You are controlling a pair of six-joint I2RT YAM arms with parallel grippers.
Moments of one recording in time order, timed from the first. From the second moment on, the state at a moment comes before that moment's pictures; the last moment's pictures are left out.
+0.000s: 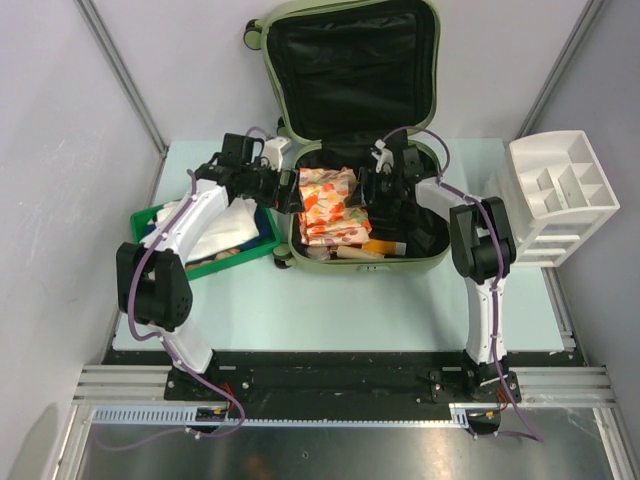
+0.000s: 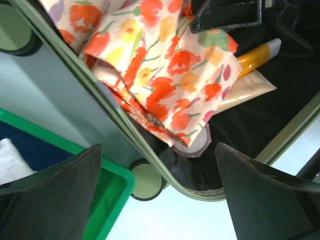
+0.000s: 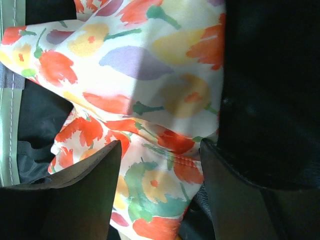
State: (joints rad) left arm -0.25 1.71 1.48 -0.61 0.50 0.09; right arm 0.30 2.19 1.62 -0.20 -0.61 0.31
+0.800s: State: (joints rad) left arm -0.27 1.71 1.51 -0.61 0.50 0.09; right arm 0.23 2.26 1.61 -0.12 -0.87 0.42
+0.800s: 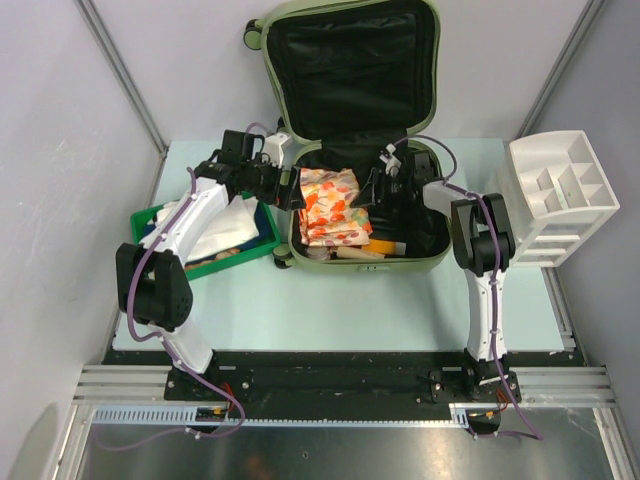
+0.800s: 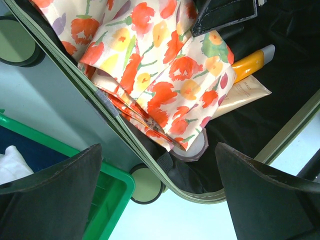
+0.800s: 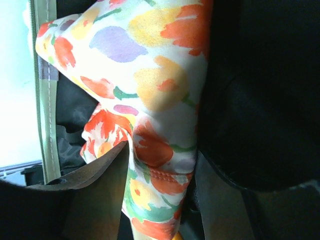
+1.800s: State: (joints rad) left arm -0.13 1.68 1.49 -0.63 0.52 0.10; right arm 0.28 2.21 1.69 -0.09 -0.82 0.55
